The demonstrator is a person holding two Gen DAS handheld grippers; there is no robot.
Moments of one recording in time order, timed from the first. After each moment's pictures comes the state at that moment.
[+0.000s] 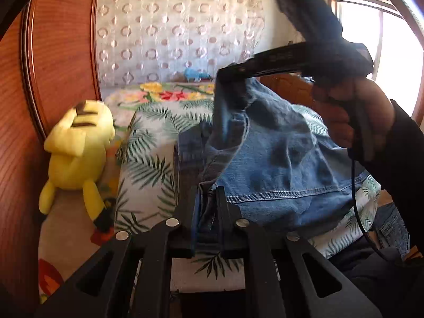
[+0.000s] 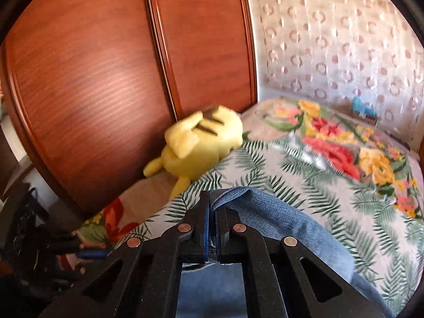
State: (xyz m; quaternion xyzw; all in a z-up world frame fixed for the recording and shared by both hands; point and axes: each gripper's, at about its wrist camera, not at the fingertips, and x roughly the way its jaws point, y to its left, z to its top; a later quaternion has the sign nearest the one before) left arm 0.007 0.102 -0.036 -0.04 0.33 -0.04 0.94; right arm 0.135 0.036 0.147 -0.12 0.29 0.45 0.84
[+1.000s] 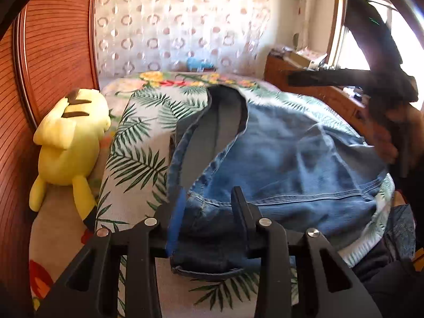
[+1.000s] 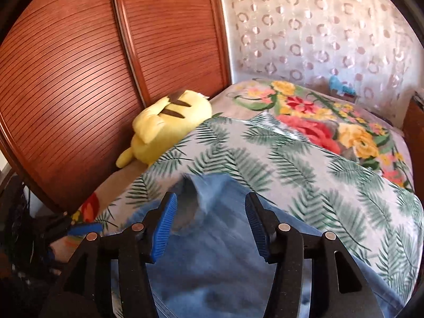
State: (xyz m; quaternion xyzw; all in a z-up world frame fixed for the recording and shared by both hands) left arm 0.051 0.101 -0.064 -0.05 0.35 -0.04 0.93; right arm 0.140 -0.014 0.128 -0.10 0.30 0.38 0.87
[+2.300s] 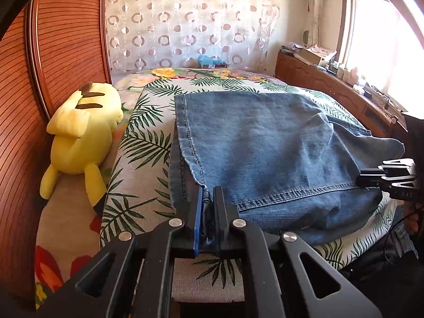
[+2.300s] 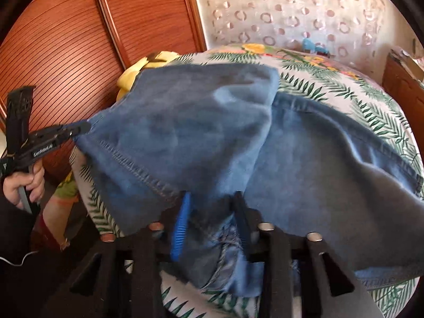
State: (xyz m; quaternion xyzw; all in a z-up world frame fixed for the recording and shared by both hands) left arm 0.024 0.092 -0.067 -0.04 0.36 0.00 0.93; right arm 0.038 -0.155 0.020 -0.09 0.38 0.34 0.86
